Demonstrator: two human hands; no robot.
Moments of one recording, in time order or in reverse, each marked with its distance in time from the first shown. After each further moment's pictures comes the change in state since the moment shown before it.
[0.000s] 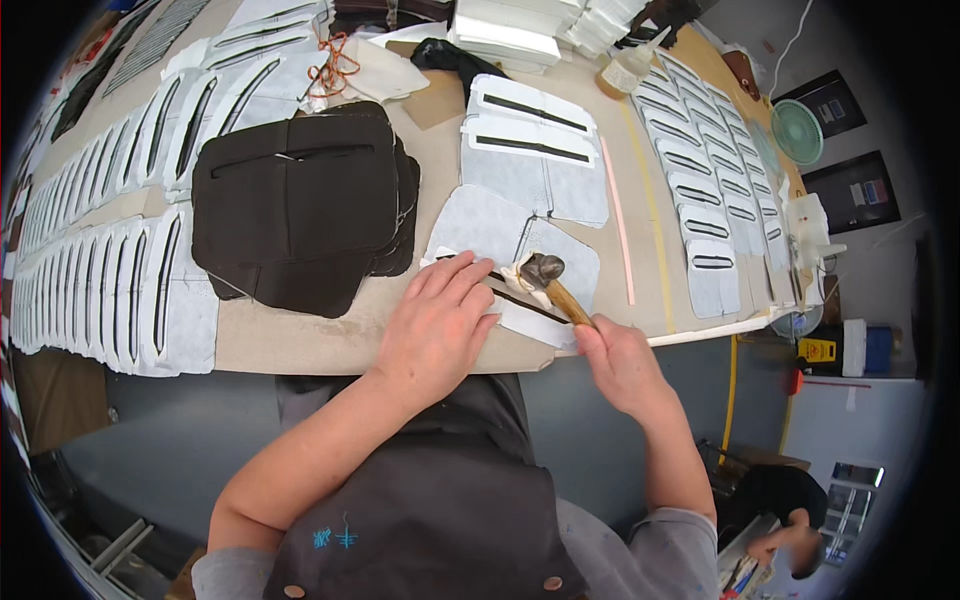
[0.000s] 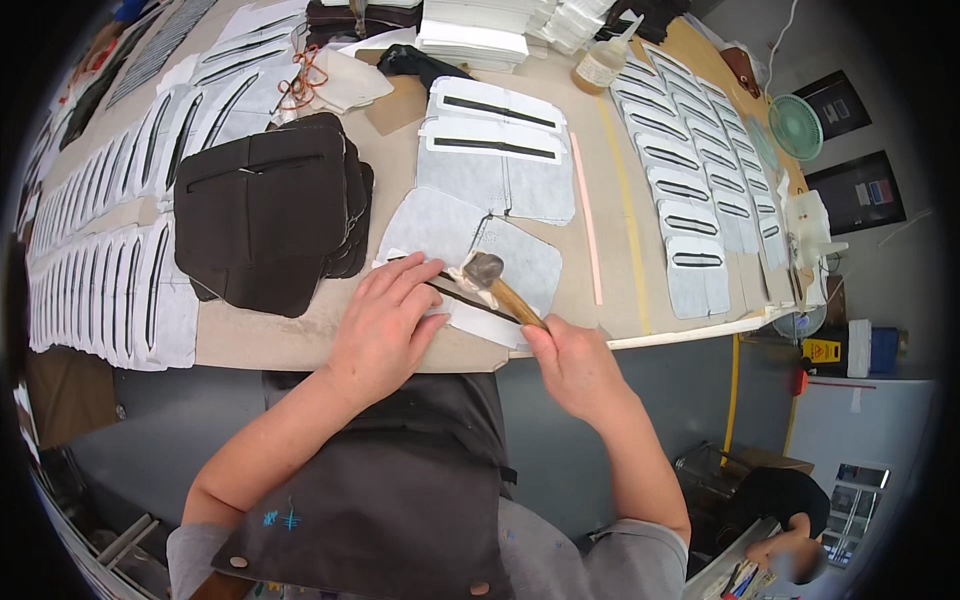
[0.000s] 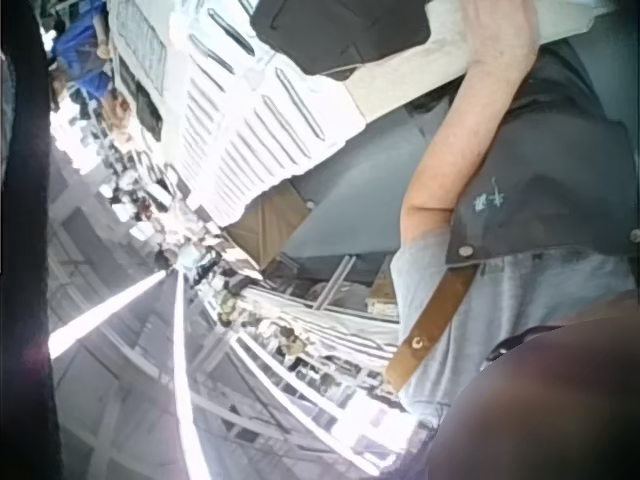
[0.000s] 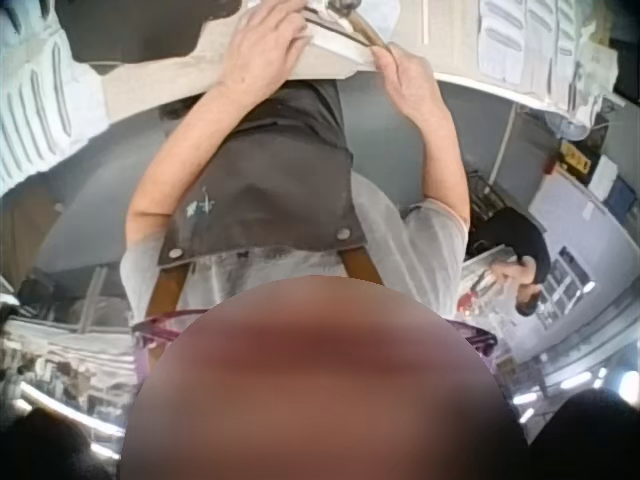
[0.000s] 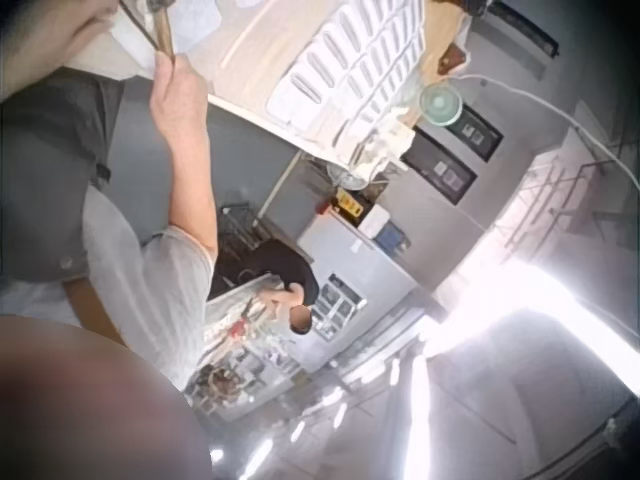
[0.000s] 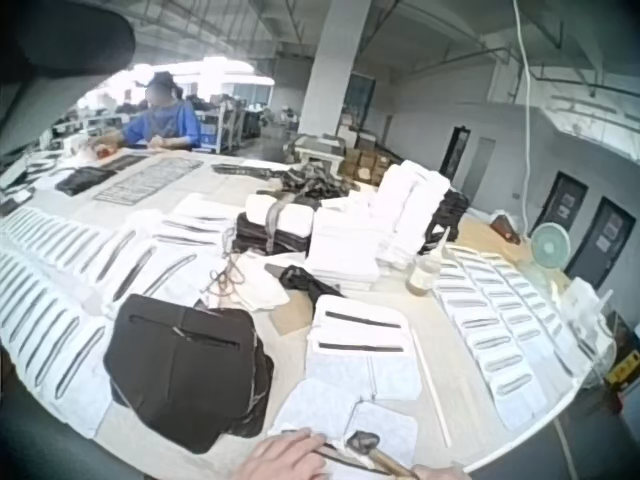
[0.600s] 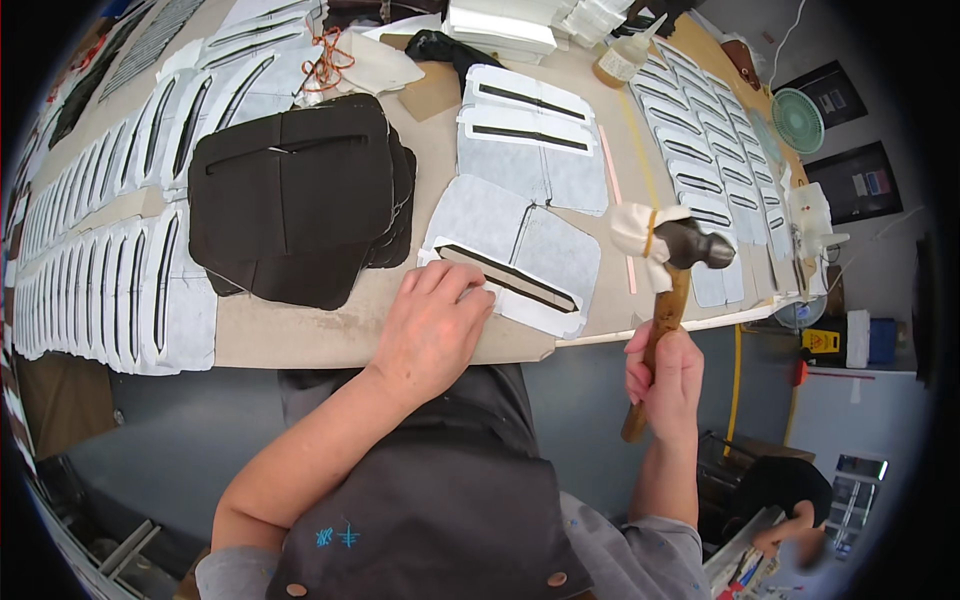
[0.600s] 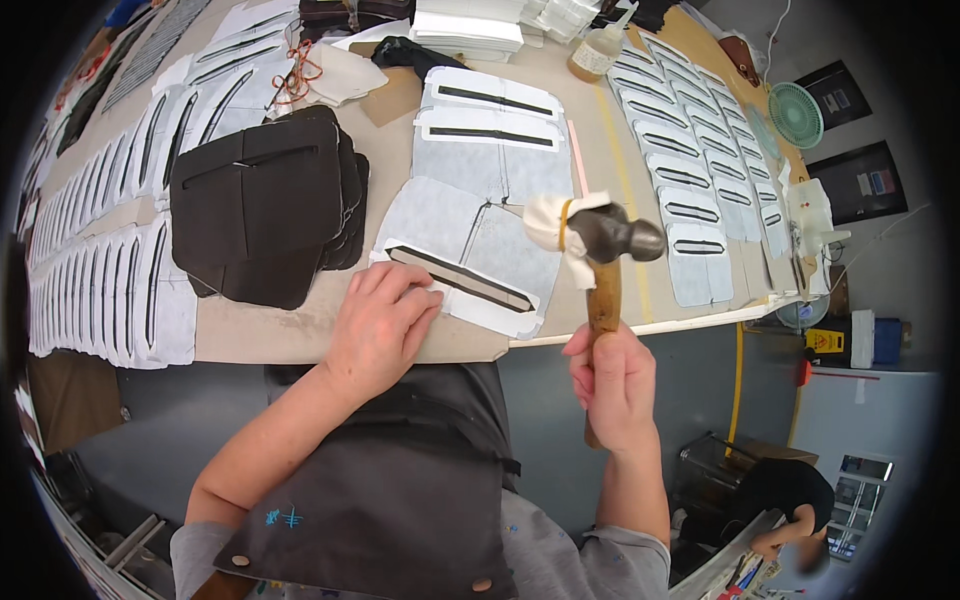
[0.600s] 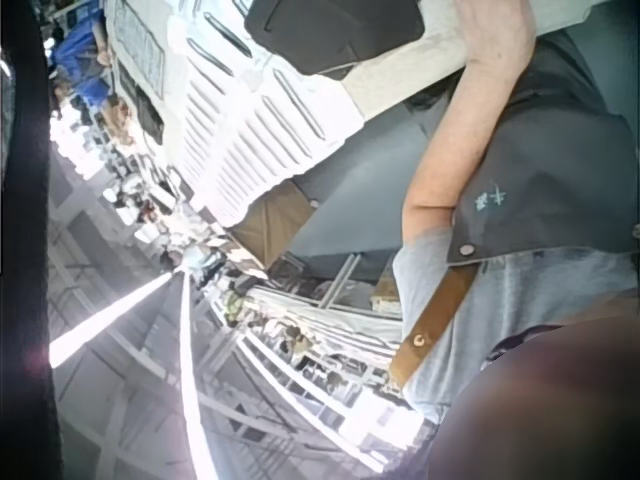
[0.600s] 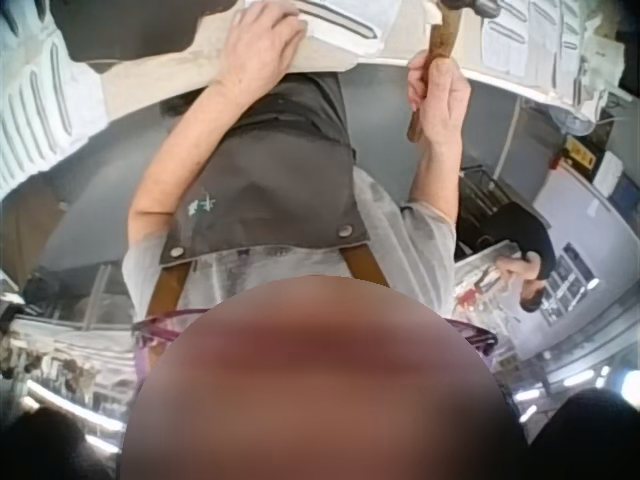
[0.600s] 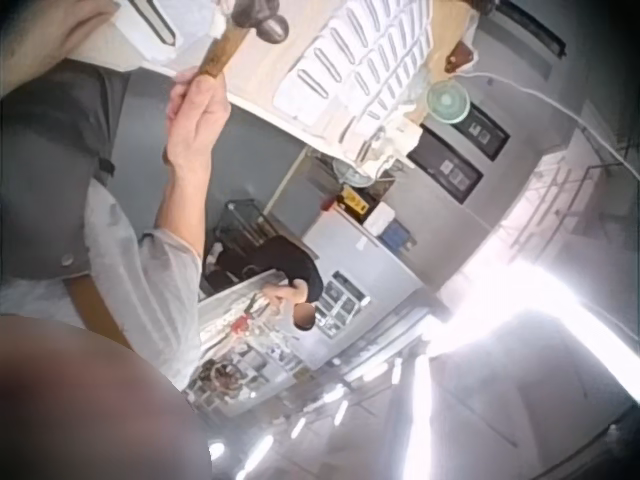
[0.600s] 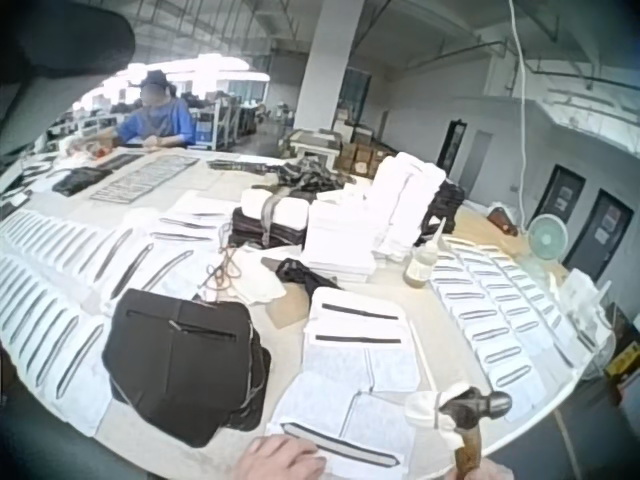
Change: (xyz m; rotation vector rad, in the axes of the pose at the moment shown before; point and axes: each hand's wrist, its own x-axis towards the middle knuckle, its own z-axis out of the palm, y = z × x) left_hand -0.009 -0.003 0.002 0.004 0.077 0.021; right_hand -0.040 -0.004 -0.008 0.760 0.145 0.115
